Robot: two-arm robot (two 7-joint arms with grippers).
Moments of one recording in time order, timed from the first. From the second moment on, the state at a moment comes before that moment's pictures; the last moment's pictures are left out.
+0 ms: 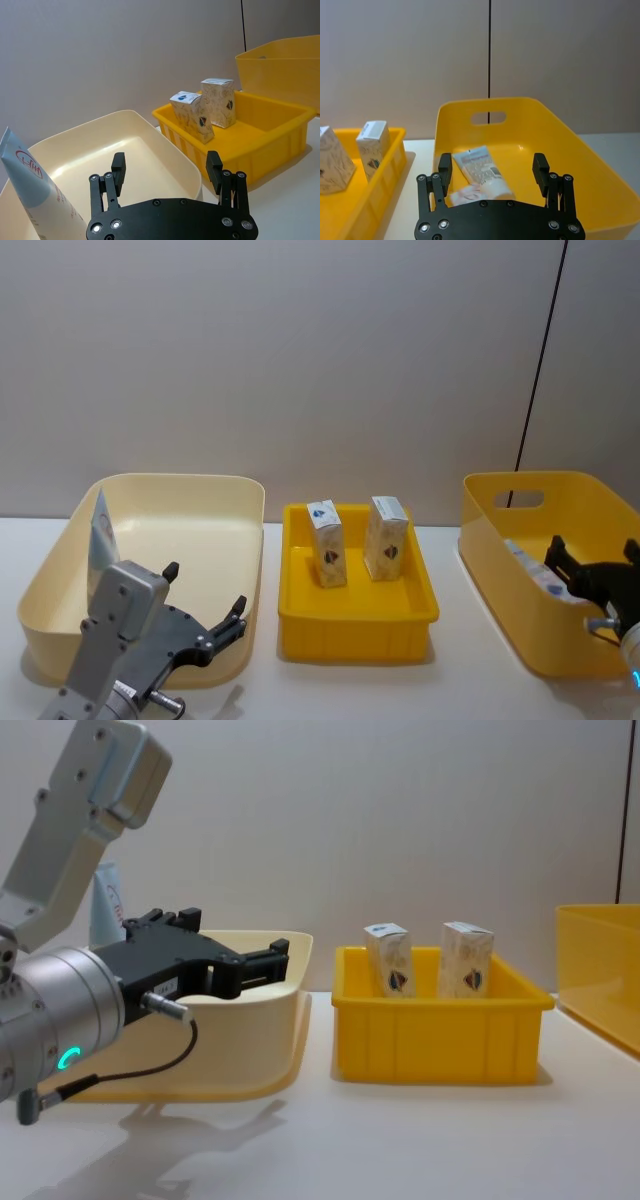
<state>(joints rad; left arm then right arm) -0.24 0.38 0.45 -1.63 -0.20 0.01 -0.01 0.18 0.18 0.01 -1.70 0.15 0.34 -0.07</state>
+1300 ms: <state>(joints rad) -0.24 0.38 0.45 -1.63 -0.20 0.01 -0.01 0.06 0.27 -0.11 -1.76 0.23 0.08 0.04</state>
